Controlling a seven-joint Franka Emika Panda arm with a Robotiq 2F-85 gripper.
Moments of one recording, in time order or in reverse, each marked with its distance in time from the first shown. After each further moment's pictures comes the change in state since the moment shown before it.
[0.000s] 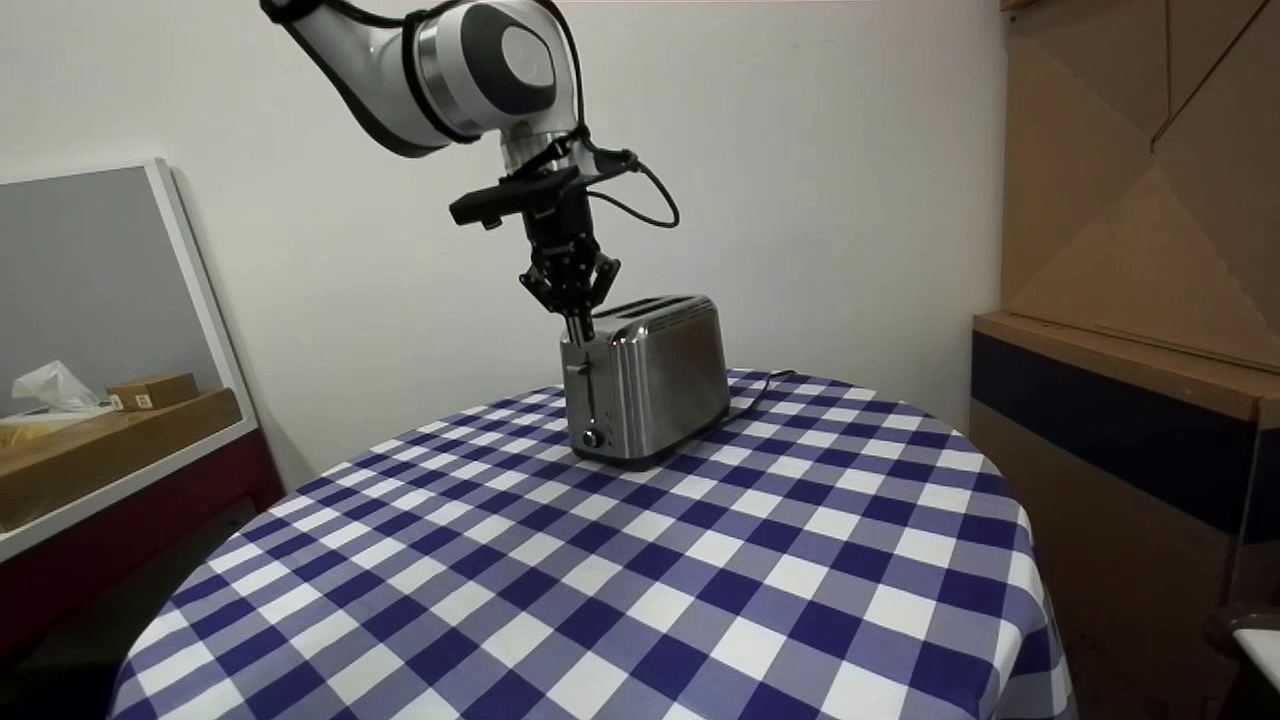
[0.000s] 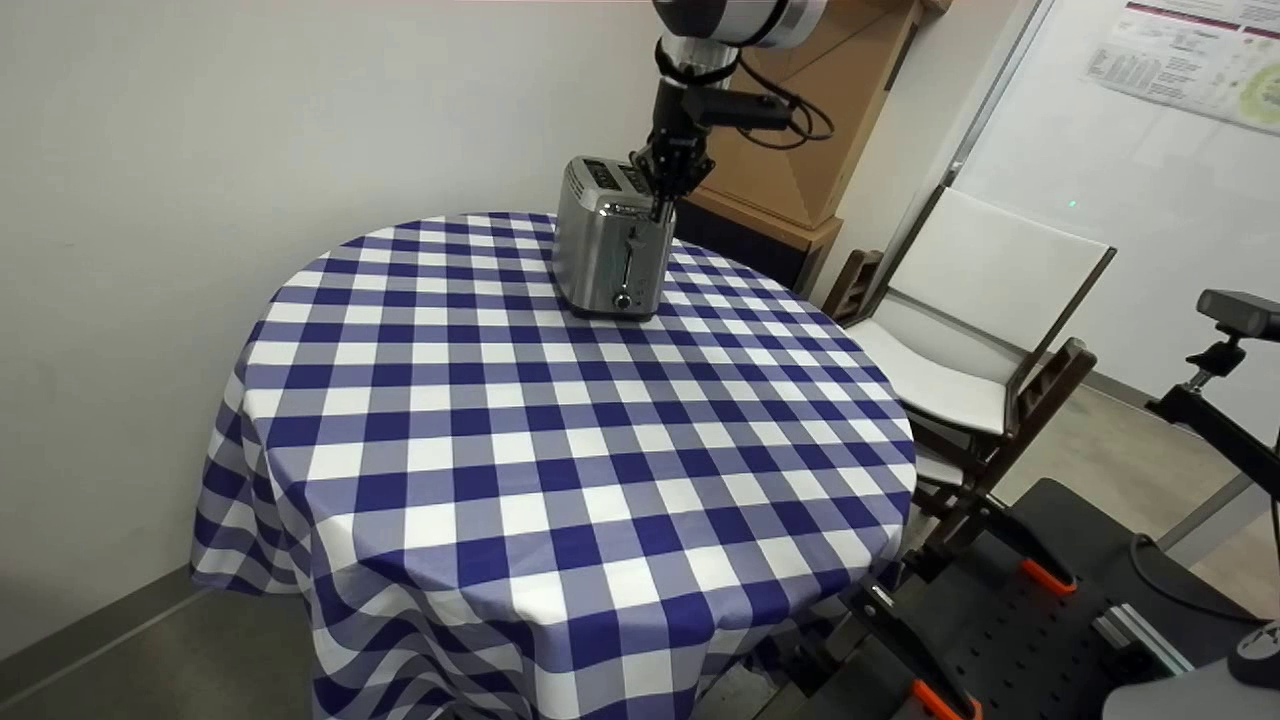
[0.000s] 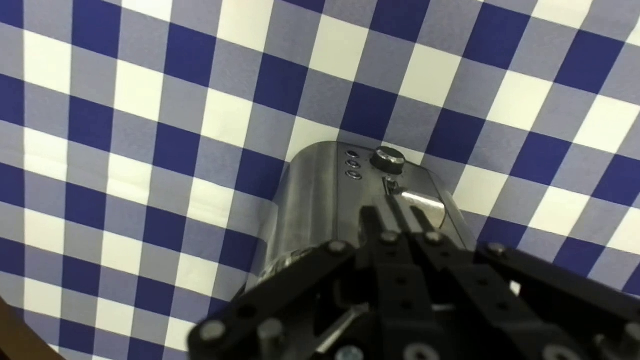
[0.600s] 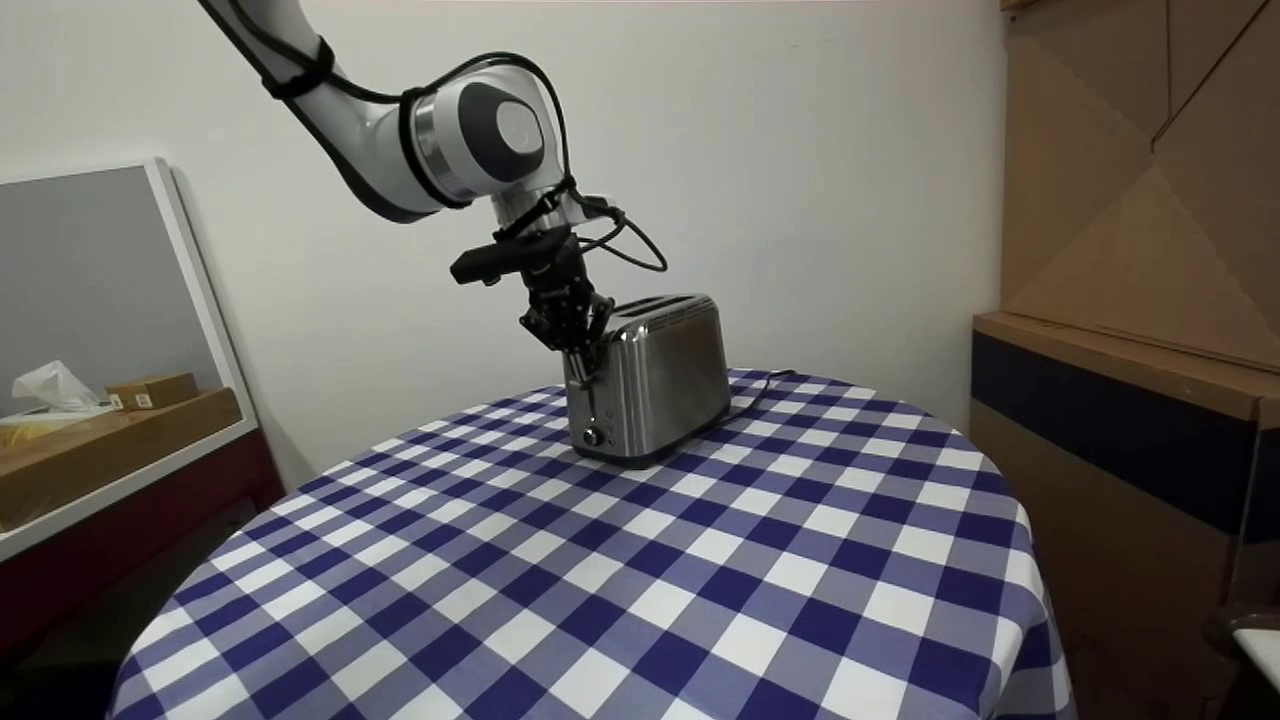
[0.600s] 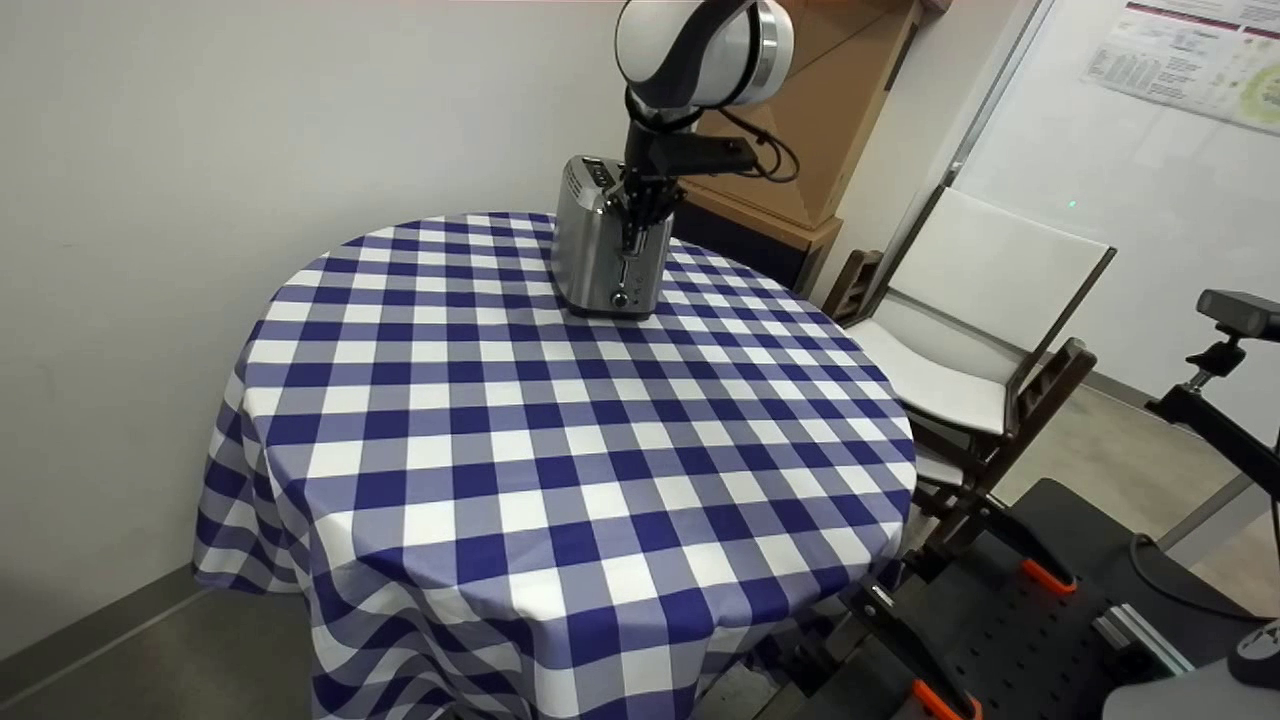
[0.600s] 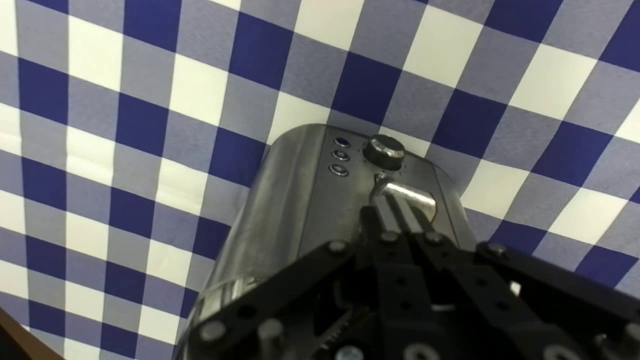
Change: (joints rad) arm 0.052 0.091 -0.019 -0.002 -0.056 0.167 0.057
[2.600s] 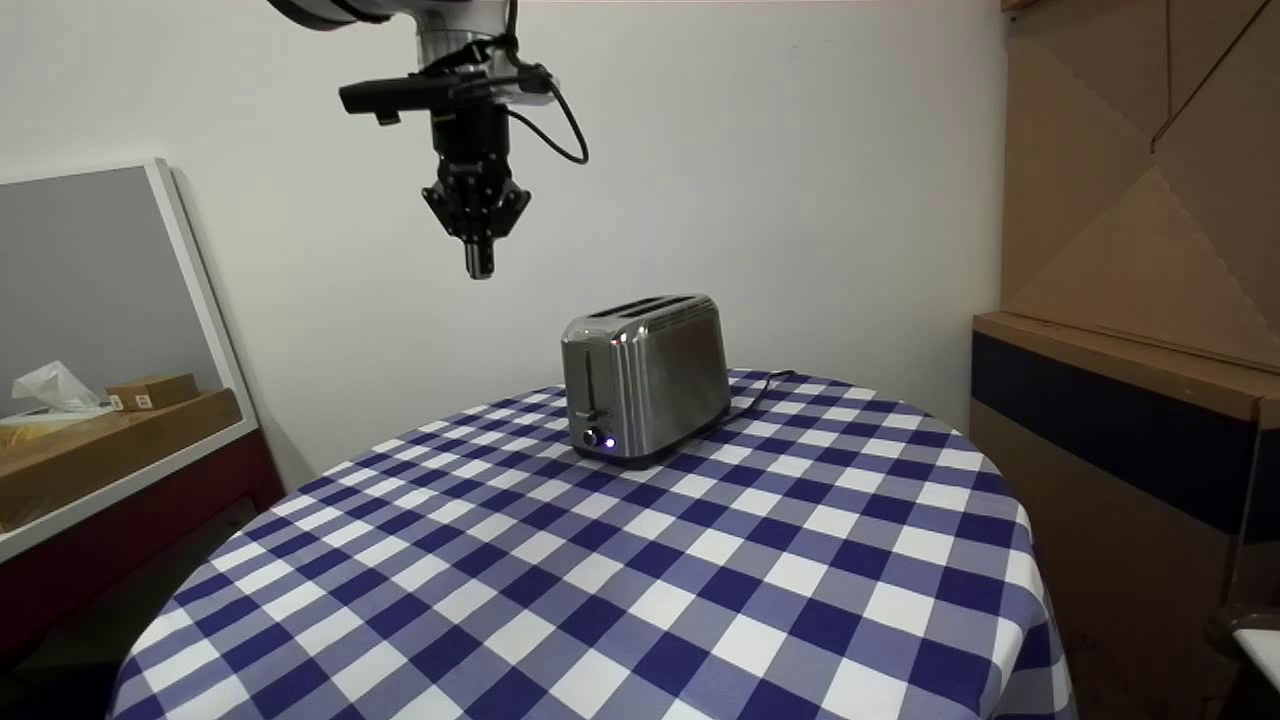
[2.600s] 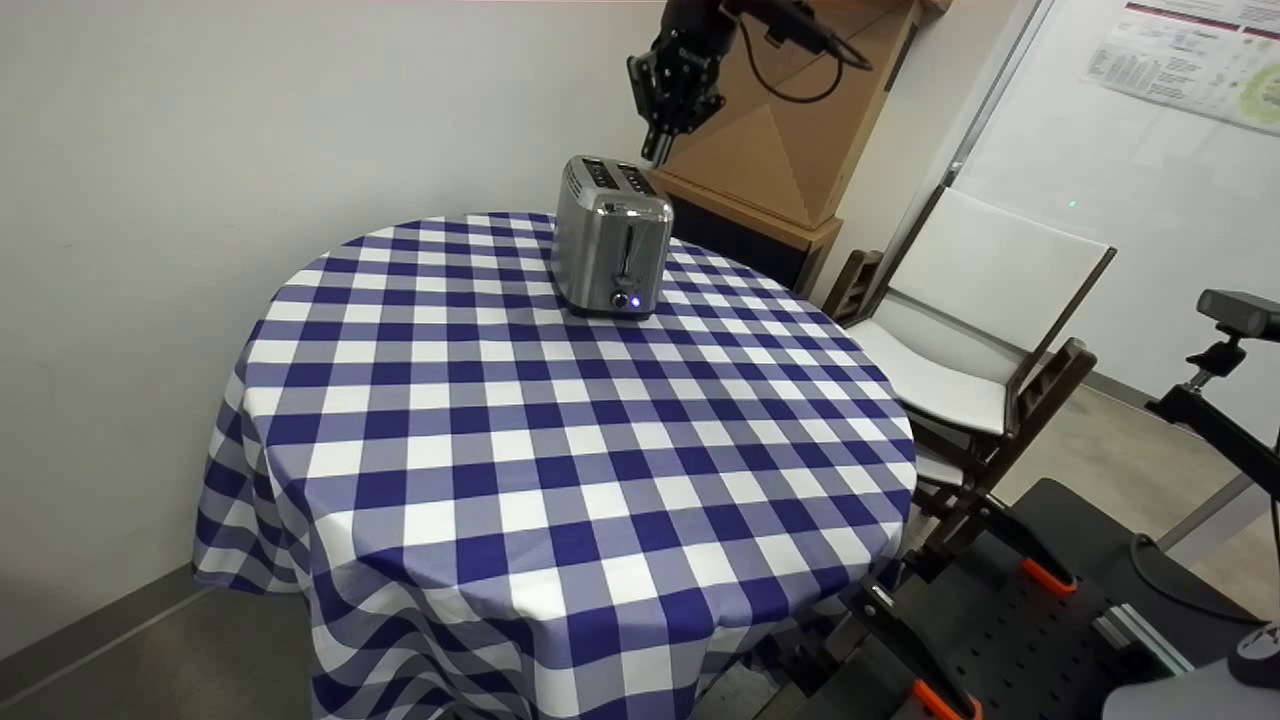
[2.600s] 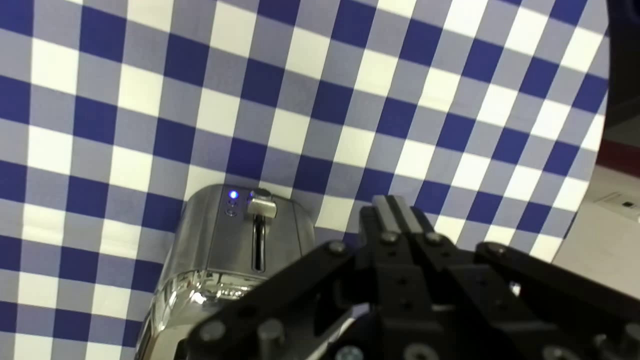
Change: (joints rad) arm -0.095 -0.374 0.134 -0.187 0.229 -0.300 -0.105
